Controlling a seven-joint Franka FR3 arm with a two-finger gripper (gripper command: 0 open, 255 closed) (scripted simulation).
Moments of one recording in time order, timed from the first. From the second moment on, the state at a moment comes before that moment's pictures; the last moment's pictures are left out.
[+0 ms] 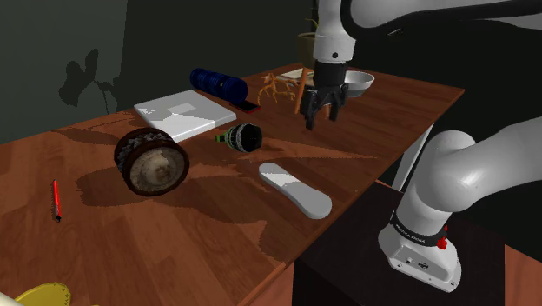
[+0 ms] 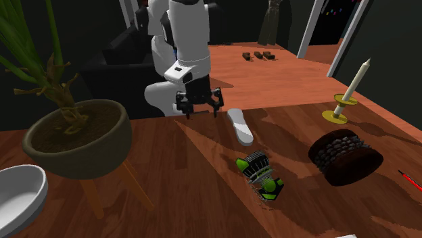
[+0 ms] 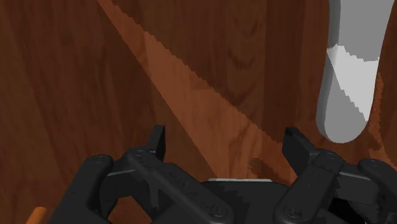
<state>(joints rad) 0.05 -0.84 0.12 -2.50 0.16 1.68 0.33</state>
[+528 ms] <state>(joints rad) 0.13 -0.75 0.34 -2.50 0.25 1.76 0.51</state>
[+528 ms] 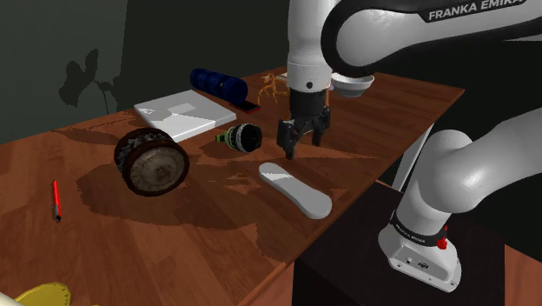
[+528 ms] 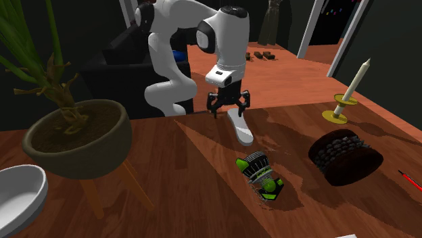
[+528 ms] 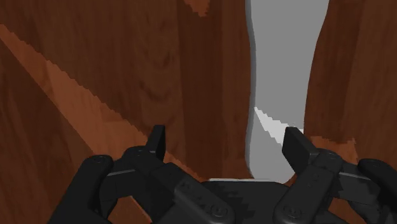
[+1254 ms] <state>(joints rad) 0.16 -0.65 0.50 -2.51 0.30 1.89 0.63</state>
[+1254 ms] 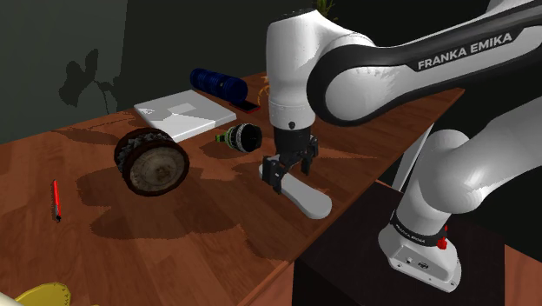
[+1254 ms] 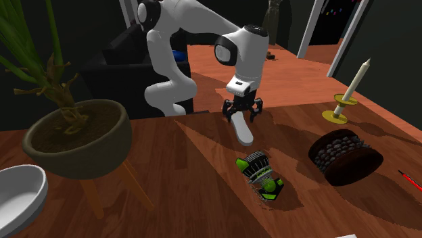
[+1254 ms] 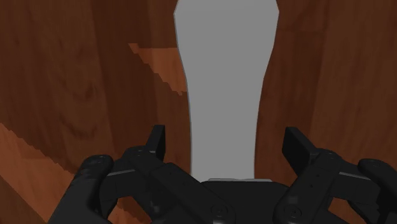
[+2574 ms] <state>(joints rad) 0.16 -0.65 0.51 -2.54 0.31 1.92 0.63</state>
